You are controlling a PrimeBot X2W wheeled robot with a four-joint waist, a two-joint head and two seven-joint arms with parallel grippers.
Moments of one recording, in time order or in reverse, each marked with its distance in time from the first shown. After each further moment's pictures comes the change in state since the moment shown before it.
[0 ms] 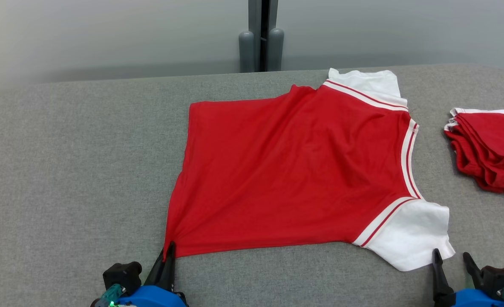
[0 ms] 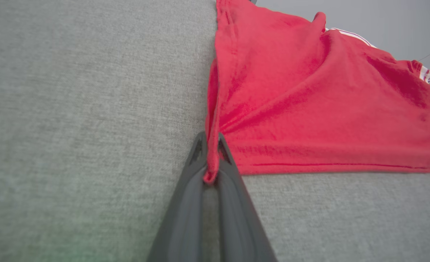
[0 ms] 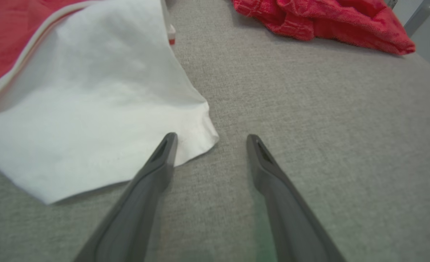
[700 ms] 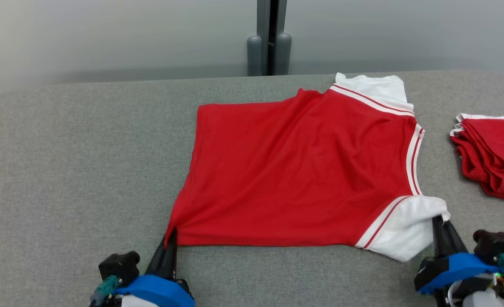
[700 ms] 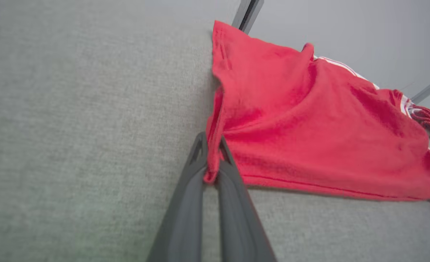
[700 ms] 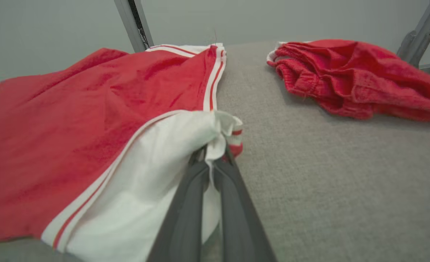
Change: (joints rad) left arm -0.001 0.001 -0.029 -0.055 -0.041 0.000 0.003; right arm -0.099 0.000 0.088 -0.012 0.094 0.000 0.000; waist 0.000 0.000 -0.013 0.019
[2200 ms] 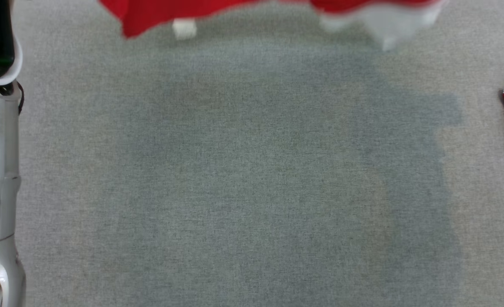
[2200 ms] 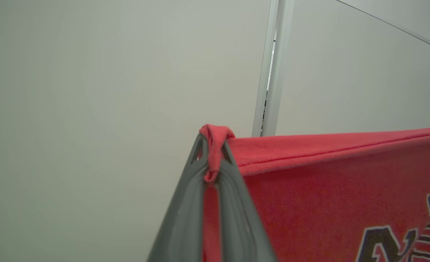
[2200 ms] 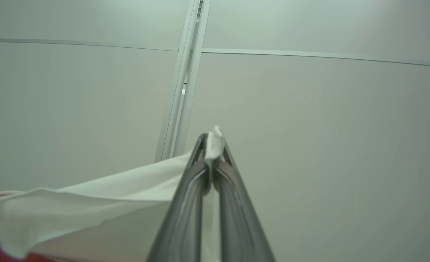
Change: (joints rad) left arm -0.921 0.282 0.051 -0.313 -0.165 0.006 0.067; right arm -1.094 -0.248 0.106 -0.323 0.050 0.000 0.006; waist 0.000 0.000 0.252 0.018
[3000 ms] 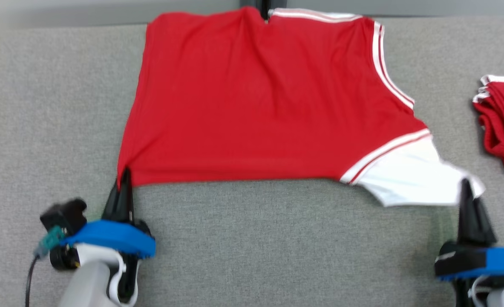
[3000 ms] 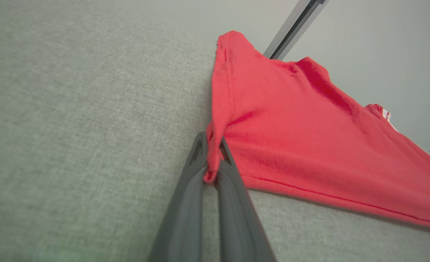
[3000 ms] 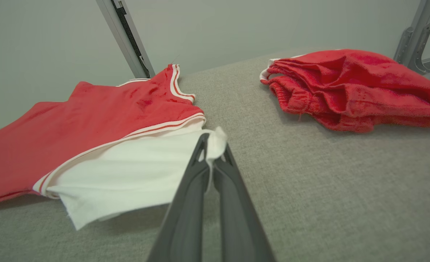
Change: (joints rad) left arm 0.696 -0.183 -0.009 0.316 -0.036 -0.008 -0.074; right arm 1.135 0.232 -0.107 -0.042 0.150 0.001 -0.003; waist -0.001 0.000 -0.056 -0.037
